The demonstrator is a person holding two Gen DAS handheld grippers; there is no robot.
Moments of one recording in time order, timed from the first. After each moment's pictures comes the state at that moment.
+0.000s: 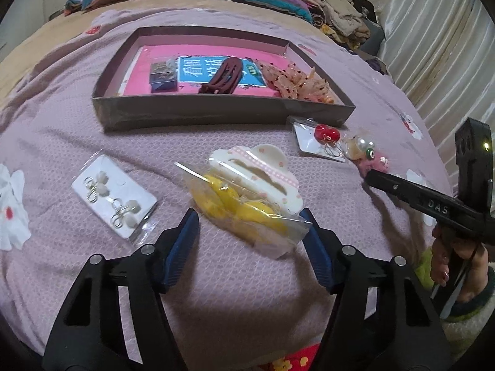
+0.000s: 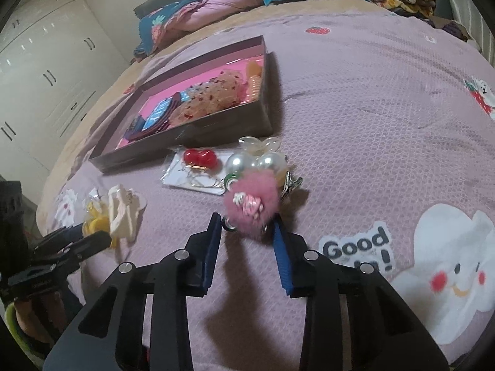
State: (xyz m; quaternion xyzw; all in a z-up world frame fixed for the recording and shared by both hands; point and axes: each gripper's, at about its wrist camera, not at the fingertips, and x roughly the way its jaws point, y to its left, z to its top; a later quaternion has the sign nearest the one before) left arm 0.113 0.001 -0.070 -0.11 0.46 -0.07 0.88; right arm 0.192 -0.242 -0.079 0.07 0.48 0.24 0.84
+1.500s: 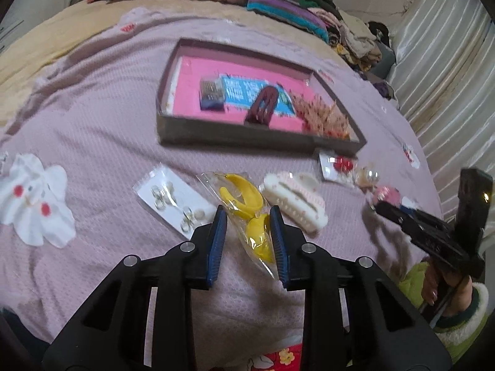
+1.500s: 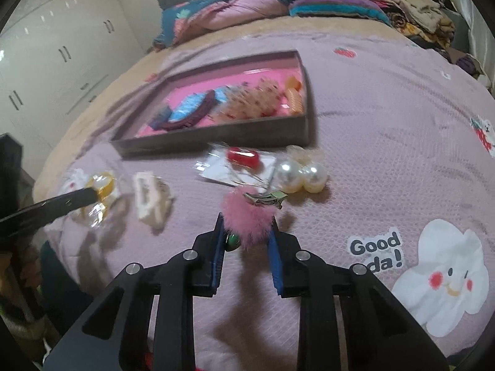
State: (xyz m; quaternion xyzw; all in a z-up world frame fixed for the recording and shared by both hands) left arm 0.104 0.056 -0.037 -0.16 0.45 -0.05 0.88; right arm 0.169 -0.216 -0.053 0.01 0.45 0.27 0.85
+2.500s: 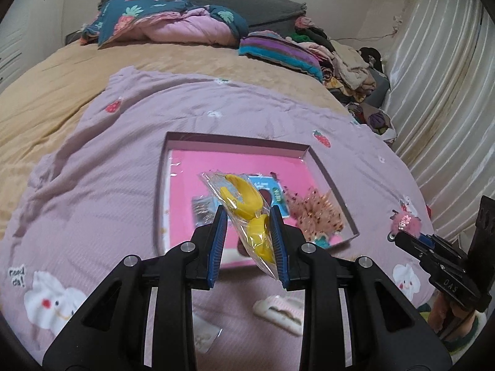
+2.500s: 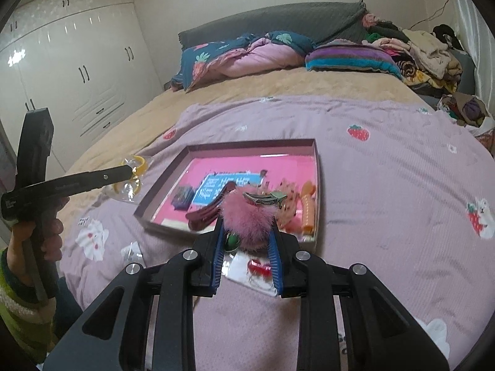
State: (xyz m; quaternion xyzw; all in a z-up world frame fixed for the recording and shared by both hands) left arm 0.191 0.067 0.038 -0.13 0.38 -0.05 0.92; right arm 0.212 -0.201 0.030 0.01 0.35 0.29 0.89
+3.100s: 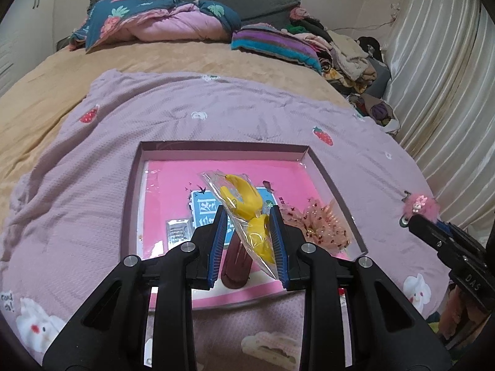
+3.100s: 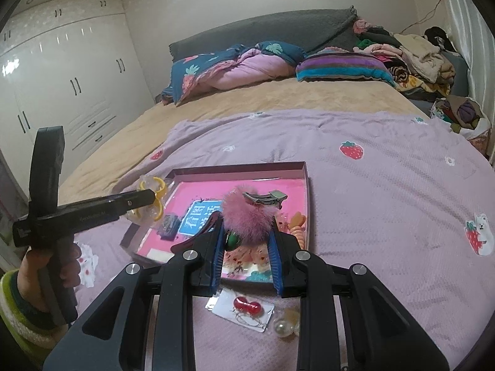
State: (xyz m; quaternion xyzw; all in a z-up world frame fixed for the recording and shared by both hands) left arm 0.241 0.040 0.019 -0.11 0.39 -0.05 0.91; right arm 0.249 -0.198 0.037 0.03 0.34 0.27 0.90
